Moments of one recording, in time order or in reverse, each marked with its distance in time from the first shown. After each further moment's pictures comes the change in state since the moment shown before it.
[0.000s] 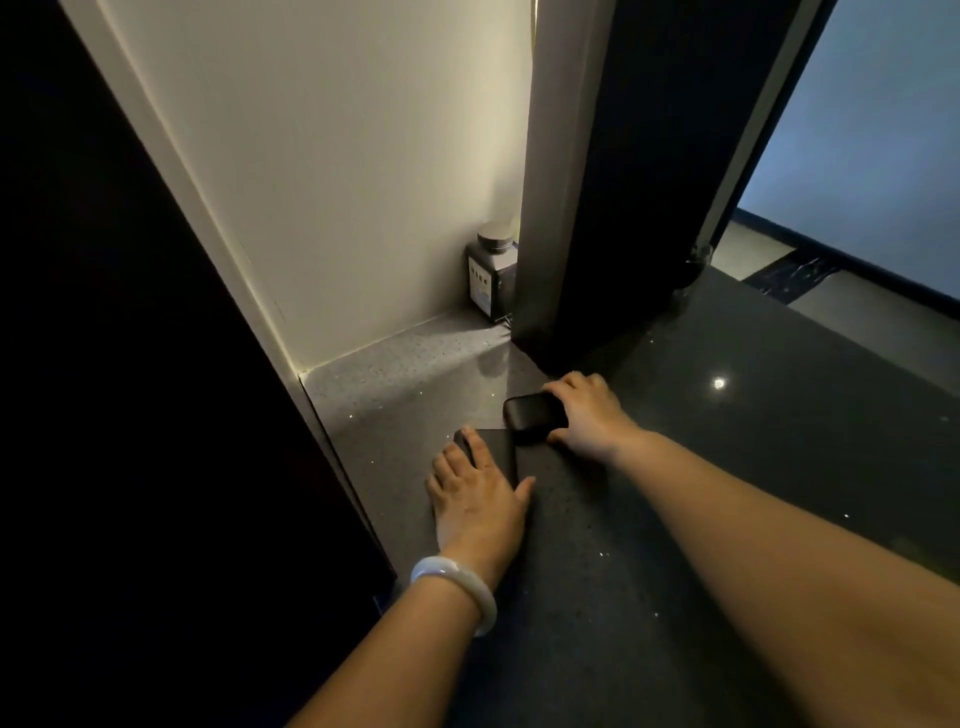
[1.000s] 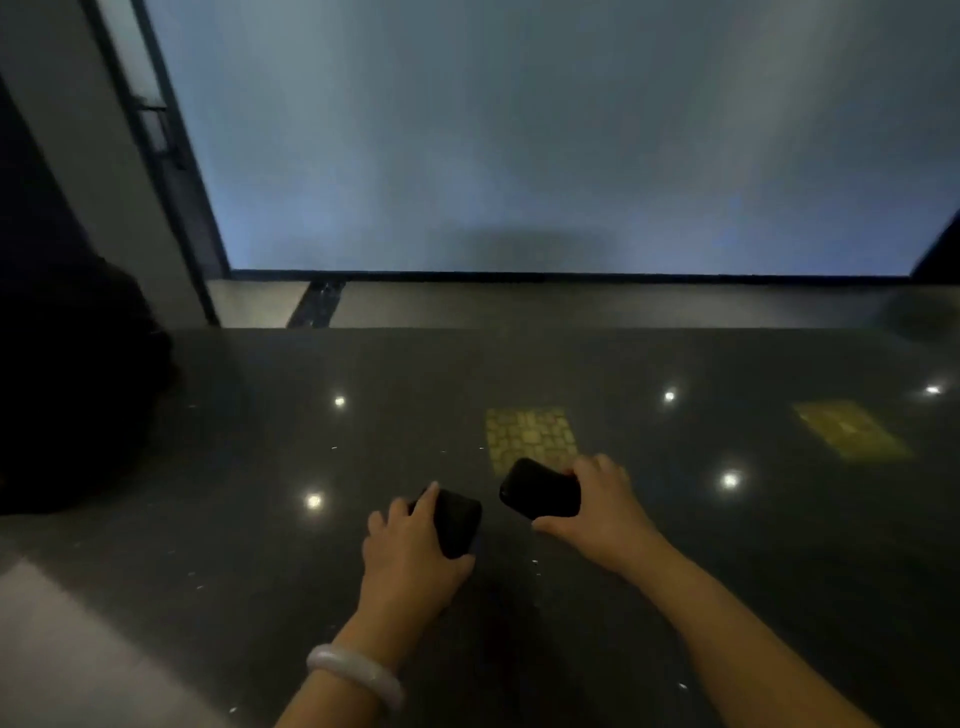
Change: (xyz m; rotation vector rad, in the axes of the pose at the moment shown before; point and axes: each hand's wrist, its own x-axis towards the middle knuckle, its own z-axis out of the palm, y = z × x) left_hand -0.253 0.151 0.026 -0.049 -0.446 1.013; right_hand -0.516 0.059 -0.025 0.351 0.527 1.079
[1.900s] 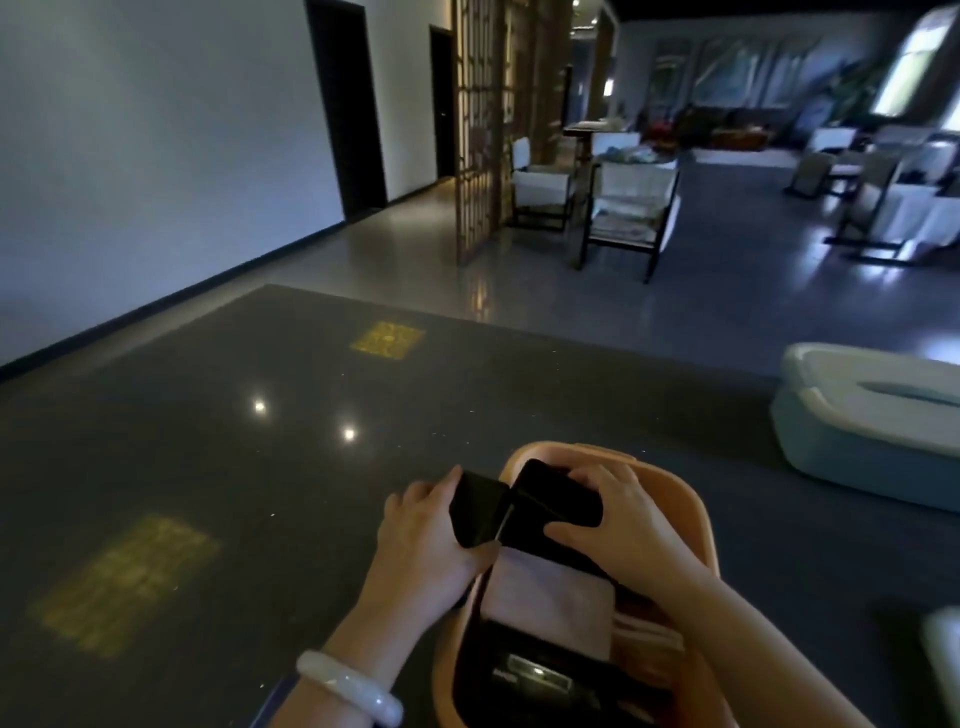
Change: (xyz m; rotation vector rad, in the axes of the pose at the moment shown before) left_hand -0.256 0.423 0.234 -0.105 -0.624 1.114; right_hand -0.454 0.314 -0.199 0.104 0.650 0.877
